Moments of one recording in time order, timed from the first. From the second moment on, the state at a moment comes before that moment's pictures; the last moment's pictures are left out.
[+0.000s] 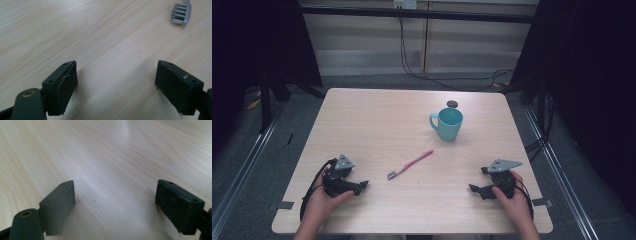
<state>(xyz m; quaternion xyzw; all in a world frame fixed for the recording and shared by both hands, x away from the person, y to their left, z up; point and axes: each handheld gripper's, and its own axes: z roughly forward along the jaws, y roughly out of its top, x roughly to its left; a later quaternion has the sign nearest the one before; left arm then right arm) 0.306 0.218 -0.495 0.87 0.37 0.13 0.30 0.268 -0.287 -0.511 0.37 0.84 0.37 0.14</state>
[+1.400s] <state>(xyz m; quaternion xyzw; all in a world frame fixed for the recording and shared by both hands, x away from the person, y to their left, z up) 0.368 0.109 -0.443 0.94 0.31 0.03 0.15 0.267 -0.287 -0.511 0.37 0.84 0.37 0.15</state>
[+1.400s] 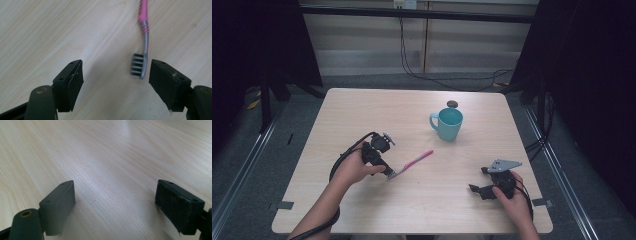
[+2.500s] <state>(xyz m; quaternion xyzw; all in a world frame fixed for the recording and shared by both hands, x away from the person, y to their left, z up) 0.376 0.058 -0.455 0.95 0.29 -0.01 0.13 0.267 -0.287 -0.511 0.37 0.84 0.37 0.15</state>
